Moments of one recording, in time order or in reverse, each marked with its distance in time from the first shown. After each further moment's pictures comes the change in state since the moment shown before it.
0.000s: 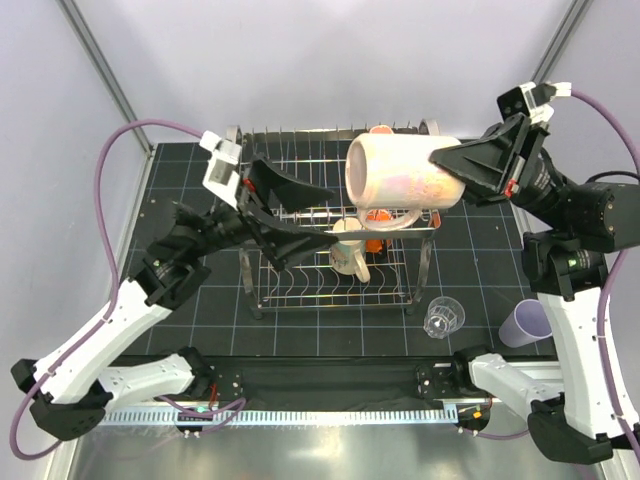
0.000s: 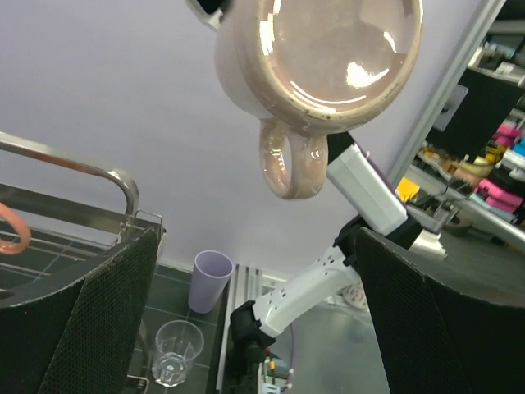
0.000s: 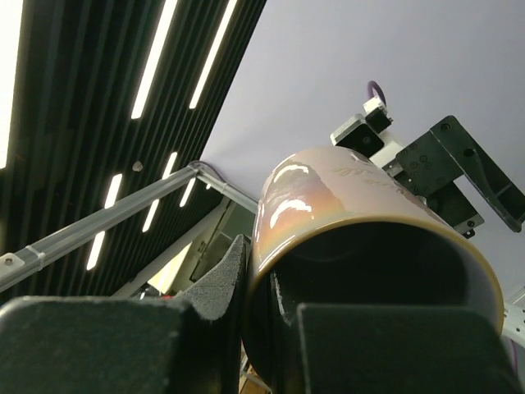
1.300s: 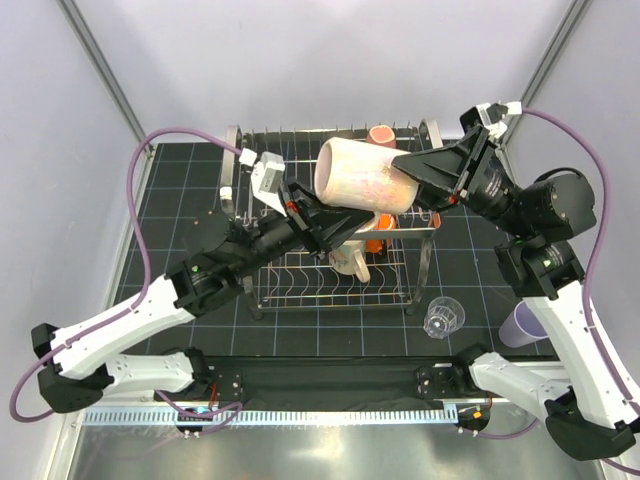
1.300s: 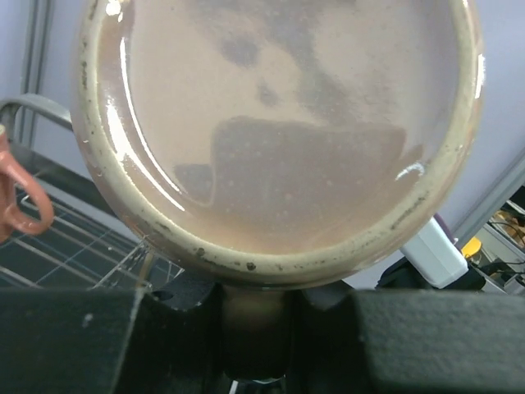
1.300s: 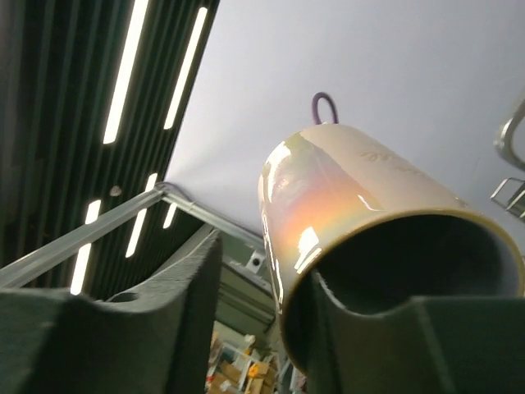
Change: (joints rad) left arm -0.293 0.107 -0.019 0.031 -0.492 0.148; right arm 0.259 -0.011 -0.142 -0.114 0.224 -0.223
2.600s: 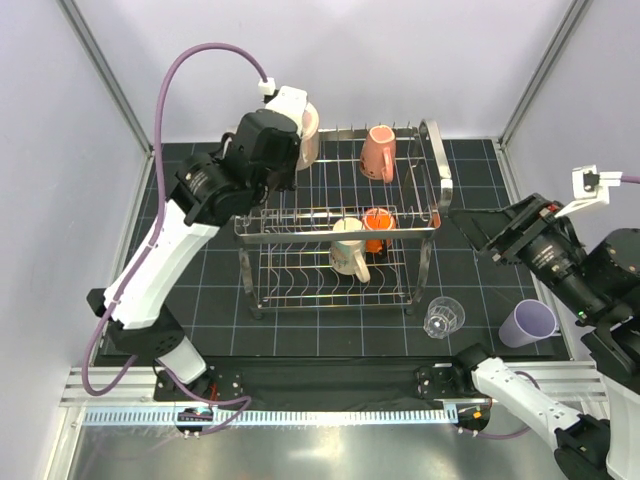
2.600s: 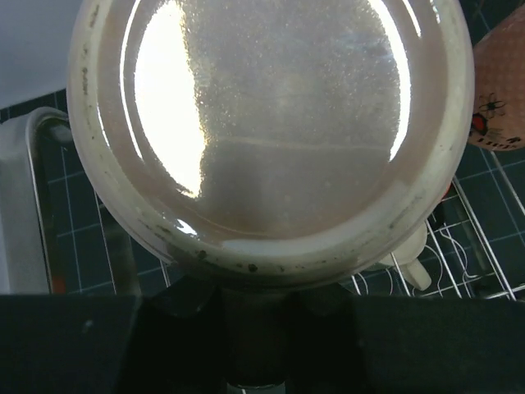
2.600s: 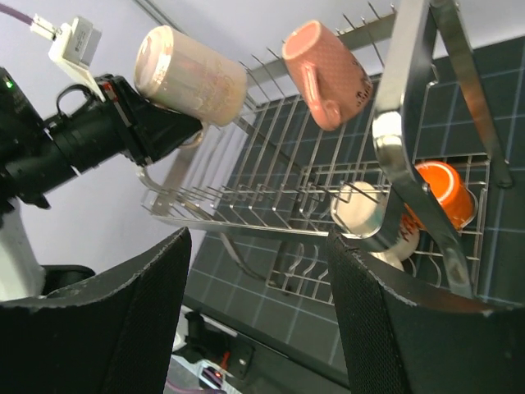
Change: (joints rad) left arm 0.198 0.516 1.040 -1.438 -0.653 0.293; right arm 0.000 -0.205 0.273 -1.070 0.602 -0.946
